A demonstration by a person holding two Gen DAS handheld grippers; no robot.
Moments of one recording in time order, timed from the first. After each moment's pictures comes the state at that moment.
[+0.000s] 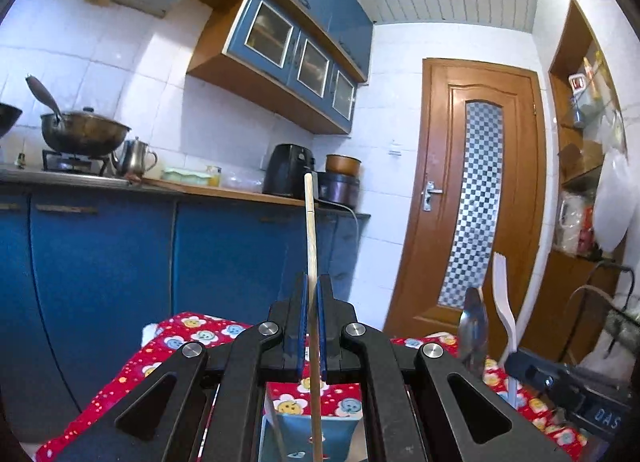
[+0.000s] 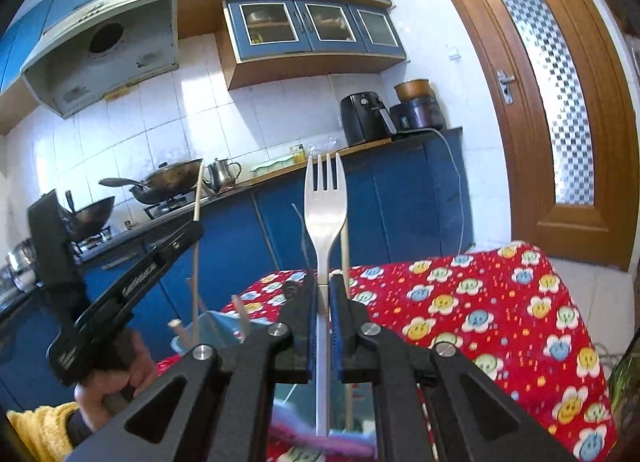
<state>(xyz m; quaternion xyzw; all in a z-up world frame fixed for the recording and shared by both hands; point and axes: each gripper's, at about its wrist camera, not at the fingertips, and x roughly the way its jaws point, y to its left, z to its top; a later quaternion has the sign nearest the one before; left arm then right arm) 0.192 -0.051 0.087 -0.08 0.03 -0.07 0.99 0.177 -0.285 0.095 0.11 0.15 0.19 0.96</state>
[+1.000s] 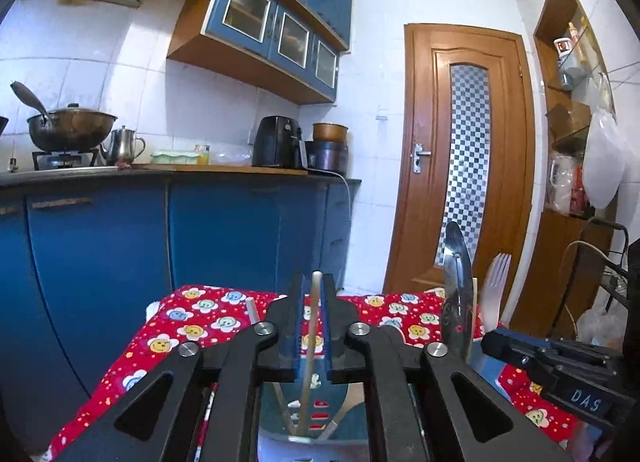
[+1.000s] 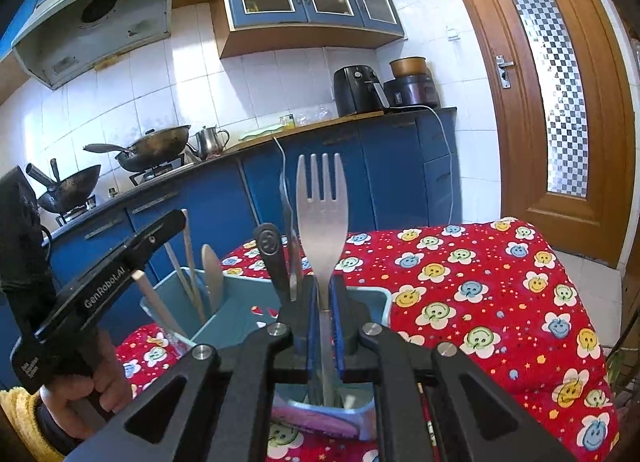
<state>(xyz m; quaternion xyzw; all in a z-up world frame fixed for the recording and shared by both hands) 0.174 -0.053 0.076 -0.04 0.09 -0.10 0.99 0.174 -0.281 0.077 0.10 0.20 0.18 0.96</state>
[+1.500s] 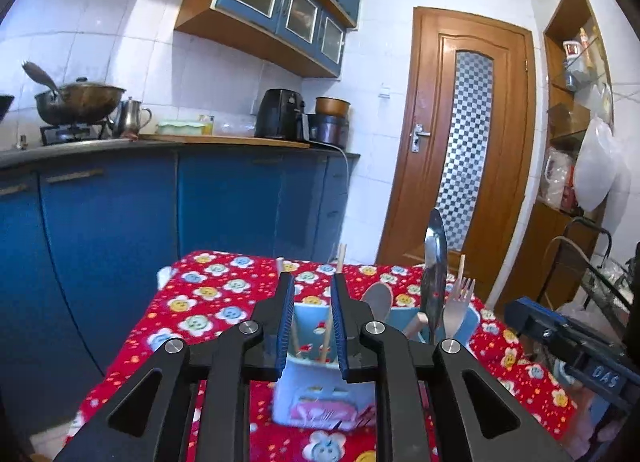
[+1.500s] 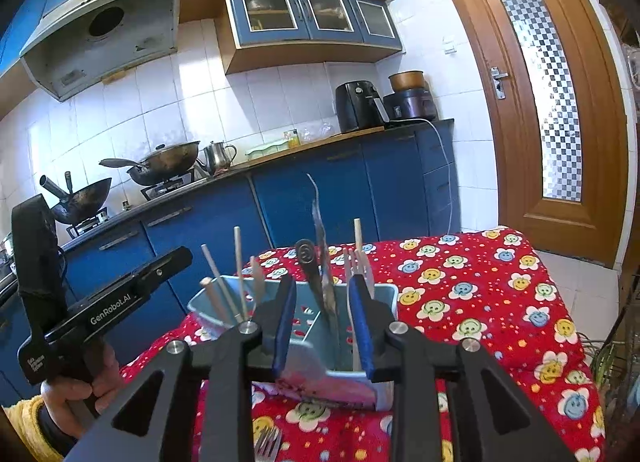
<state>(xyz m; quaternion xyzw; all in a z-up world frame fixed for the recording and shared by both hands) 0.131 -0.030 0.092 -0.05 0.15 -0.10 0.98 0.122 -0.283 0.104 0.10 0.18 0.18 0.96</state>
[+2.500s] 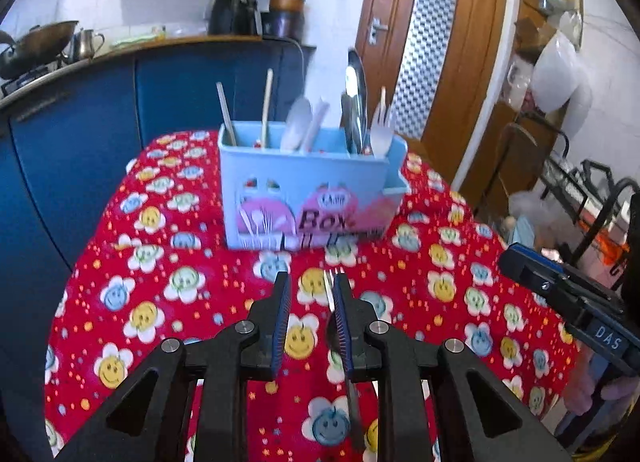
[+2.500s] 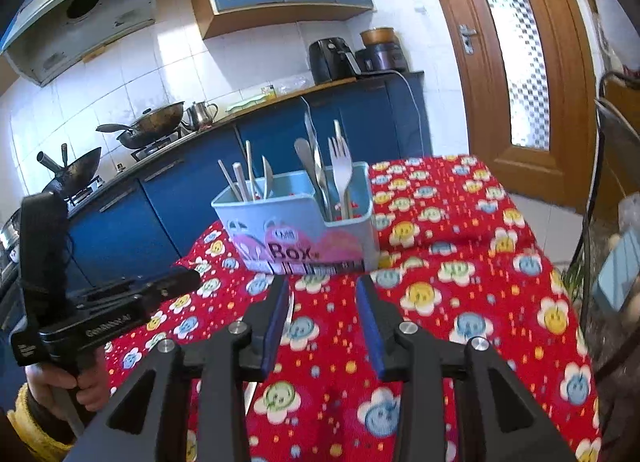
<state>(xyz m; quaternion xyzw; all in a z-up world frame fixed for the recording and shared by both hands) 0.059 -0.050 0.041 -0.01 0.34 -0.19 0.92 0.019 -0.293 0.075 0.12 0.29 0.13 0.94</state>
